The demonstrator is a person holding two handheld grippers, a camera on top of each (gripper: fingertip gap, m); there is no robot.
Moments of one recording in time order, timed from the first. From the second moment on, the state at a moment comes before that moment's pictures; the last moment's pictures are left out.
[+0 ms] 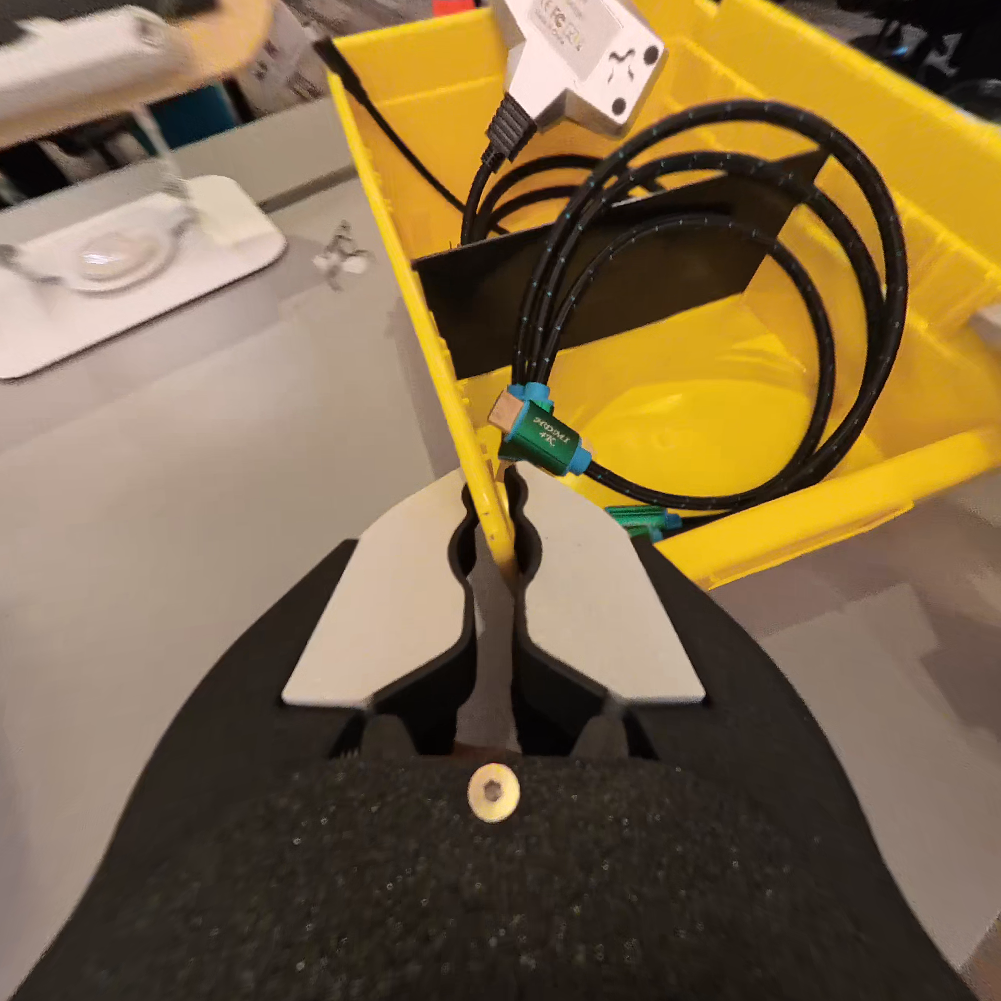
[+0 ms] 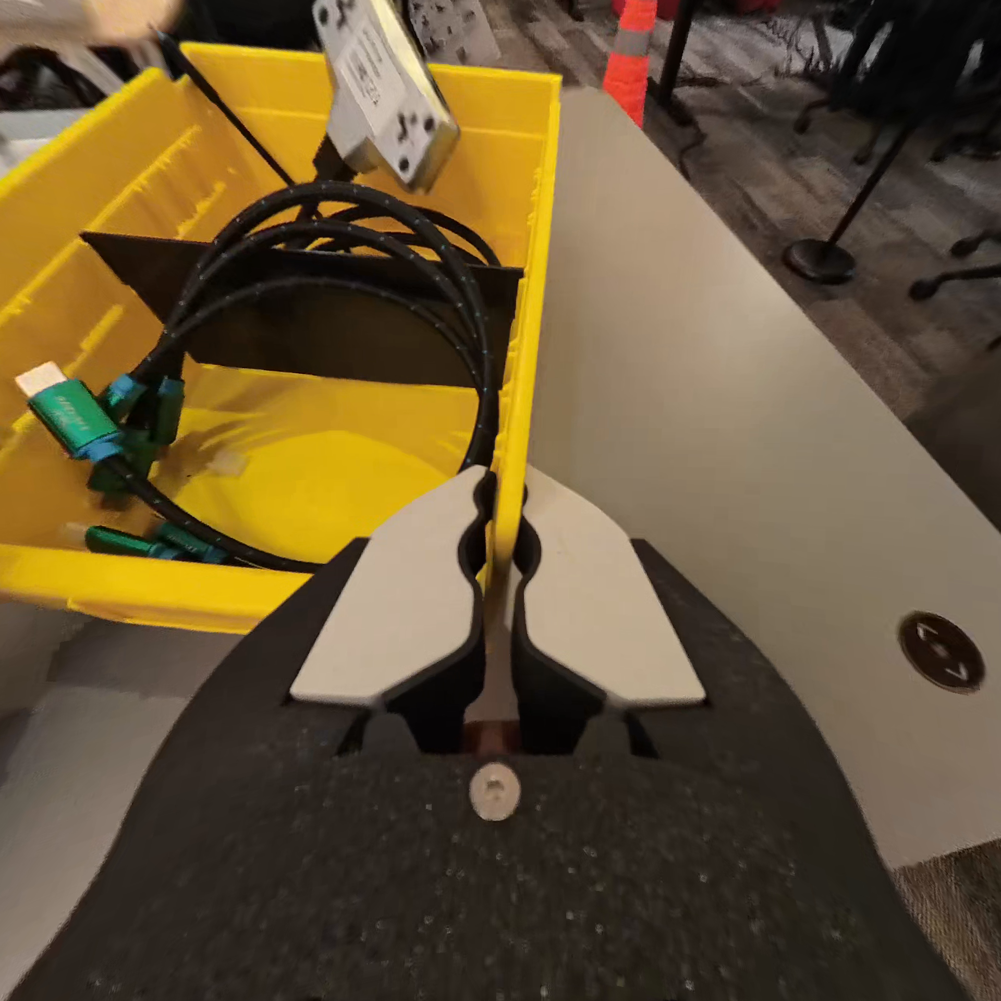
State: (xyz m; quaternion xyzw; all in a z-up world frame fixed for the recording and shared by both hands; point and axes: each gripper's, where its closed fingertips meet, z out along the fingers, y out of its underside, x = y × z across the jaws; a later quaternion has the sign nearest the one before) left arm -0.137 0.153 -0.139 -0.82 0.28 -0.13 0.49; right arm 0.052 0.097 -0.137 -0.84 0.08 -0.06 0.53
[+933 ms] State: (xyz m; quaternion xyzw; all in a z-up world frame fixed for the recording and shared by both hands) left arm -0.623 0.089 -0.109 -0.86 -0.04 -0.04 0.50; right arm -0.306 -0.001 -0.152 -0.76 -0.41 0.29 0.42
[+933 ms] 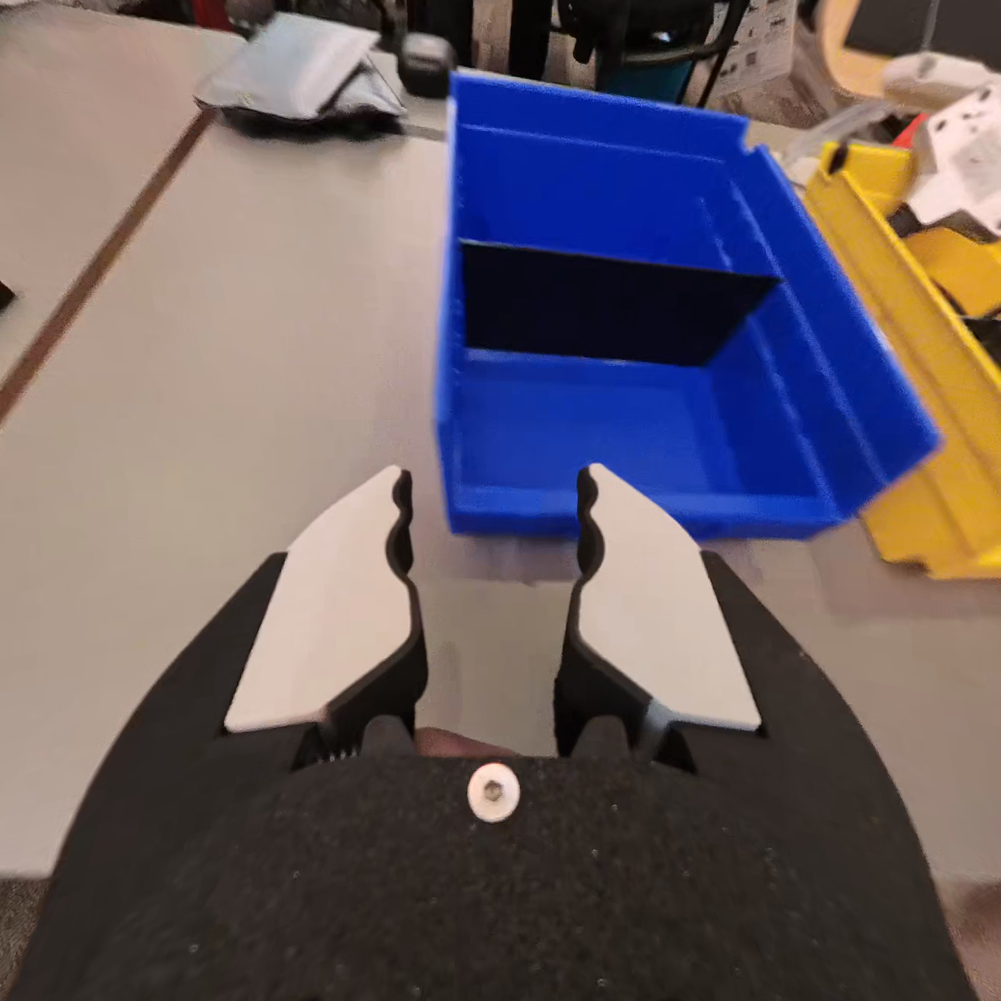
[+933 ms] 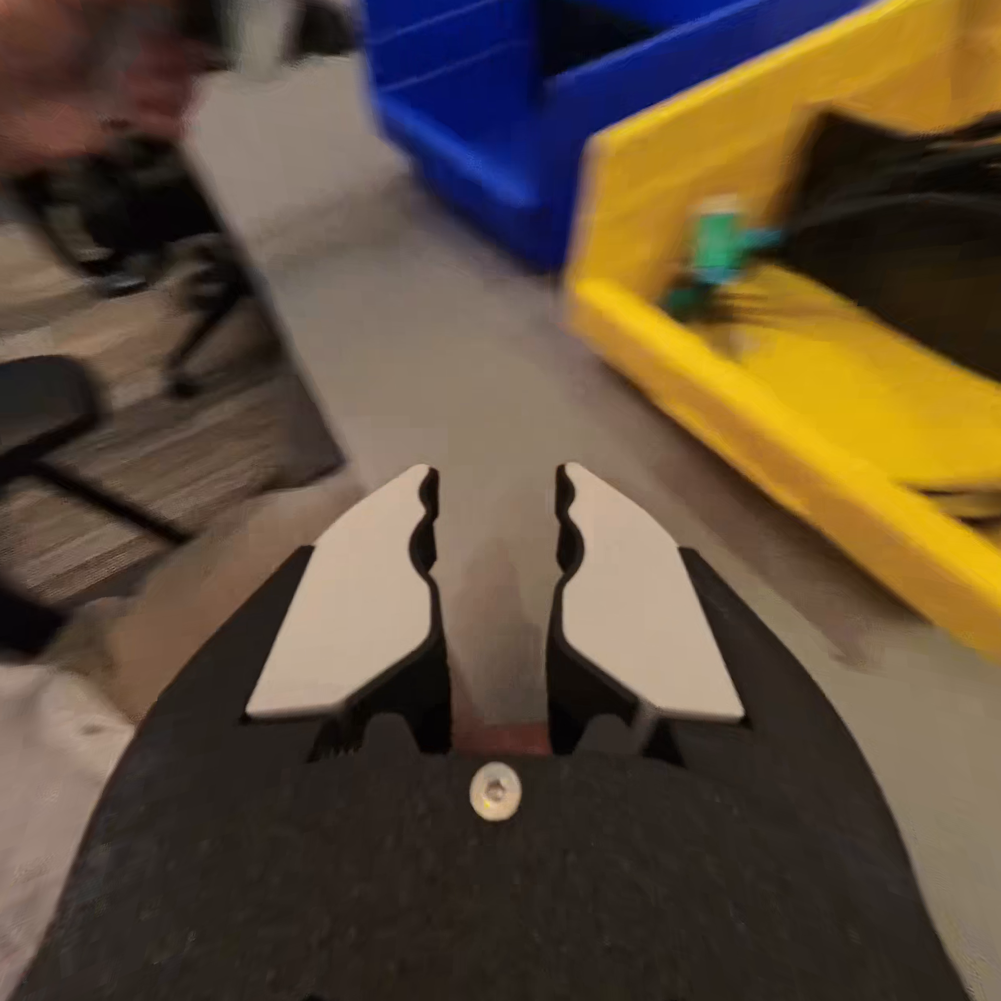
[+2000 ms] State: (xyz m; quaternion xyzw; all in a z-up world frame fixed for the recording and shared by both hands) left arm -0.462 0.029 0.005 -0.77 0.03 0.06 0.63; right arm -0.284 0.063 0.022 -0.68 -0.20 0.08 0.70
